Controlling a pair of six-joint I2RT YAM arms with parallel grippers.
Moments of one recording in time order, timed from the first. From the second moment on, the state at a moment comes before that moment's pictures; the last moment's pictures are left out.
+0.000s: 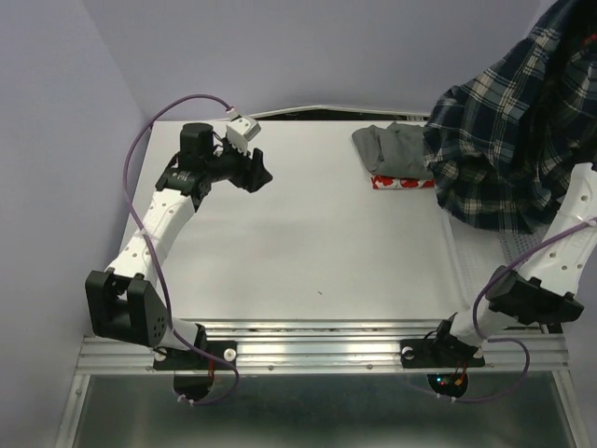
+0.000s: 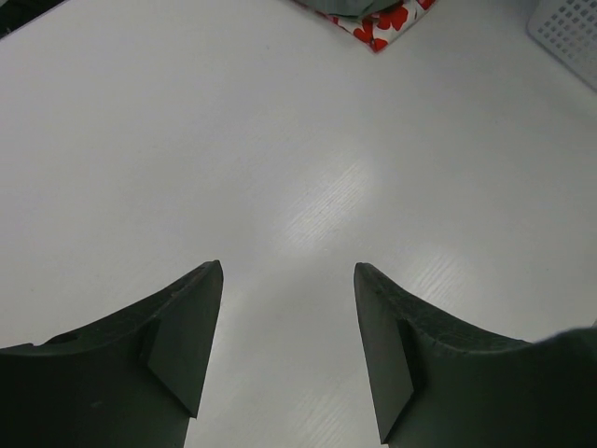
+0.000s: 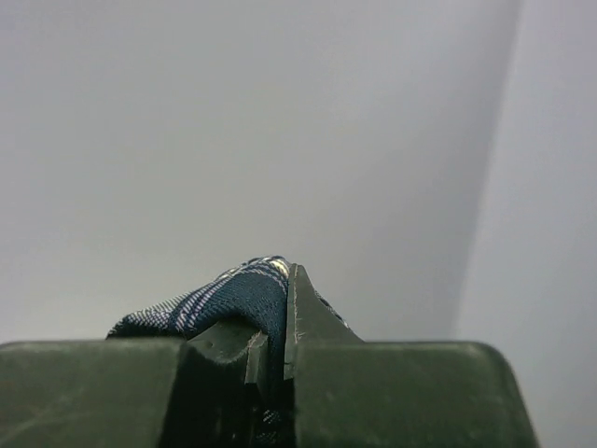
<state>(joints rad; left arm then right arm) -0.23 1.40 1.26 -0.37 0.58 0.16 -0.52 1.52 2.24 -0.12 -0.53 0.26</state>
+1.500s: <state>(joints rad) 0.09 1.23 1.22 -0.86 0.60 0.65 0.73 2.17 1.98 -0.11 -0.24 -0.29</state>
